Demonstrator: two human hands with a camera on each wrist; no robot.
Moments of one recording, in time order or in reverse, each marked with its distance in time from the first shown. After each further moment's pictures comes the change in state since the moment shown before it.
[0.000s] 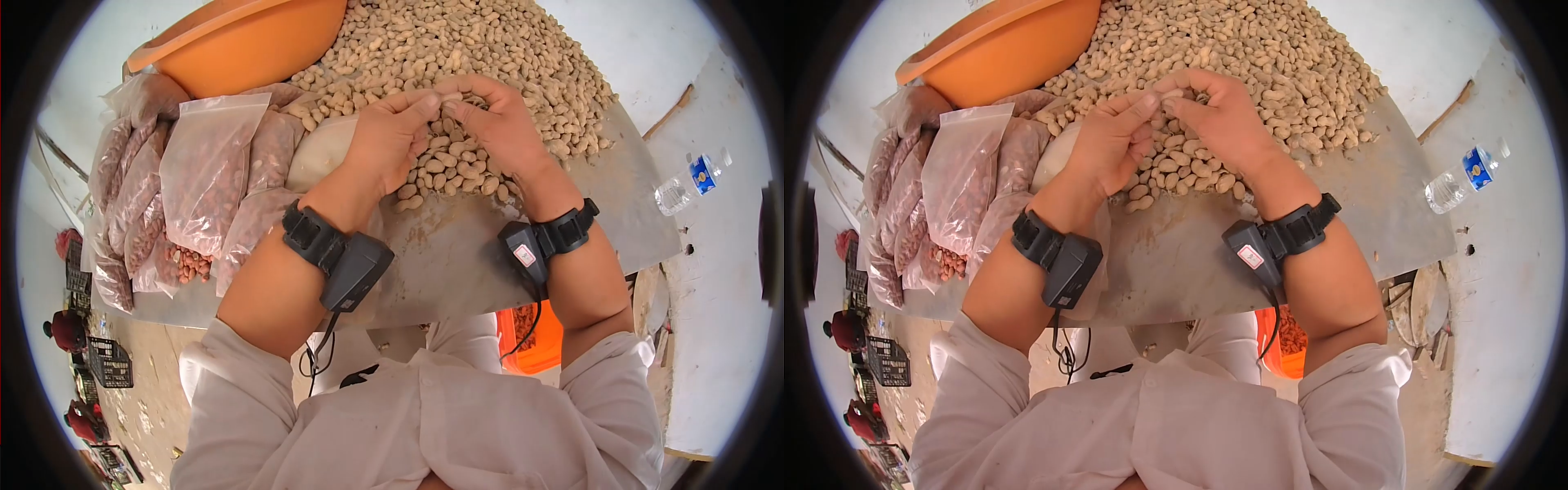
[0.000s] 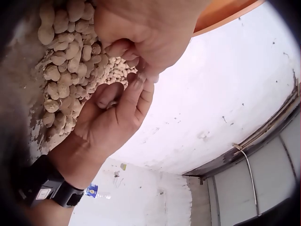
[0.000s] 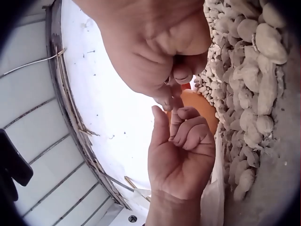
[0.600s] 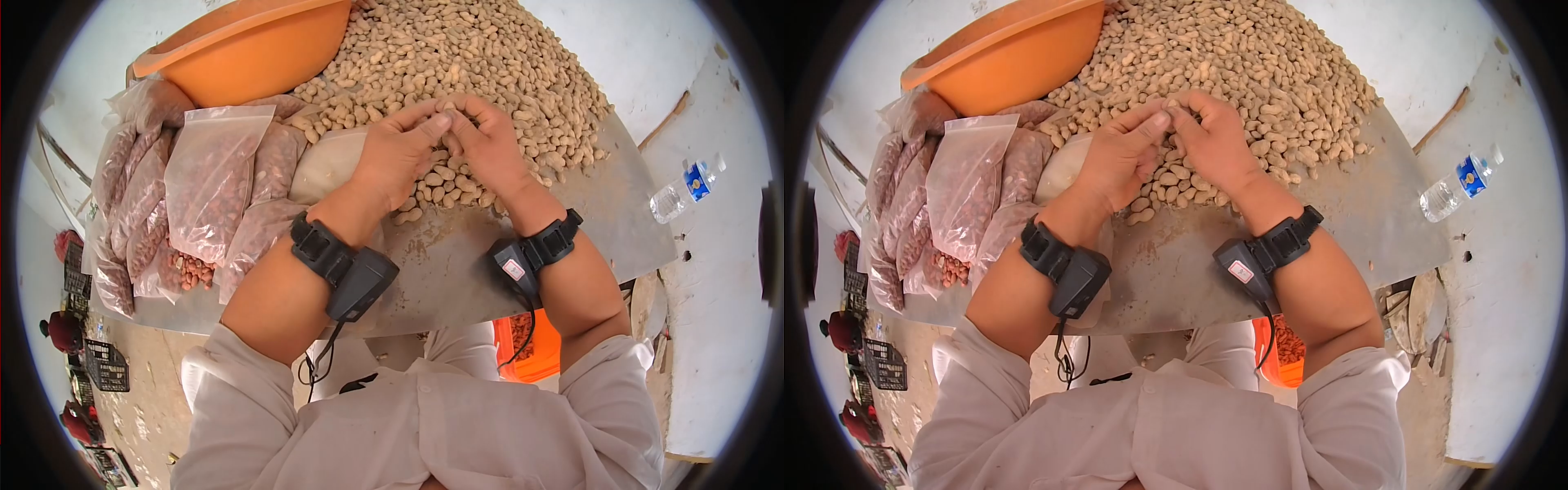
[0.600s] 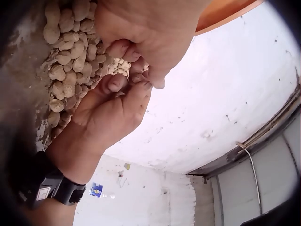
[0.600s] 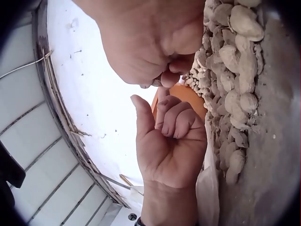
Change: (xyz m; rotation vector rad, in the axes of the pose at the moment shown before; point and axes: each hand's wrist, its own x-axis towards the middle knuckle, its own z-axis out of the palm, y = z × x) left_hand -0.006 0.001 0.010 0.027 0.018 0.009; right_hand -0.002 0.008 0.012 0.085 0.070 0.076
